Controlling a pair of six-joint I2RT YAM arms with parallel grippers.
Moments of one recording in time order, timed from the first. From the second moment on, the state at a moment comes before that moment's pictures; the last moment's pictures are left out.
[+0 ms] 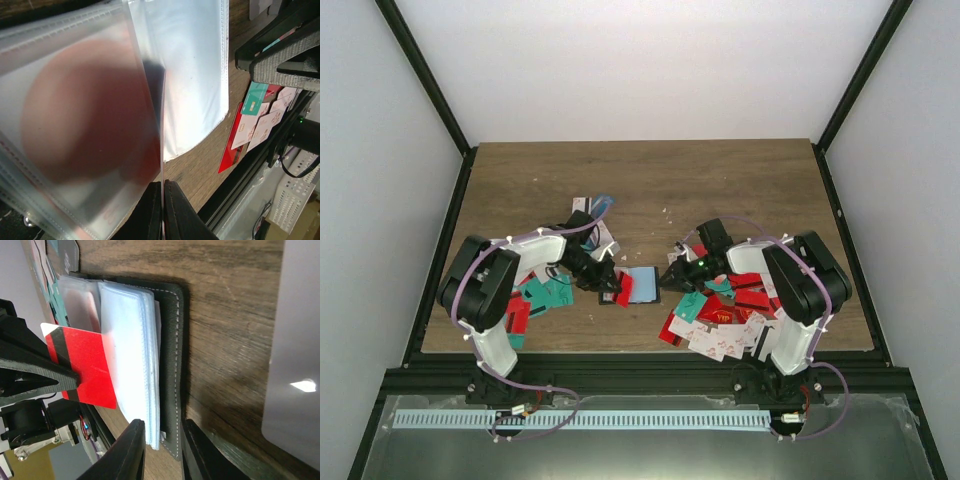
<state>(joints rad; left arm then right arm) -0.45 1.78 0.98 -0.62 0.76 -0.25 0.42 1.79 0.79 -0.14 -0.88 0.55</state>
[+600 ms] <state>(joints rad) -0.45 1.82 1.01 -0.60 0.77 -0.25 0.43 1.83 0.82 -0.15 -0.88 0.54</state>
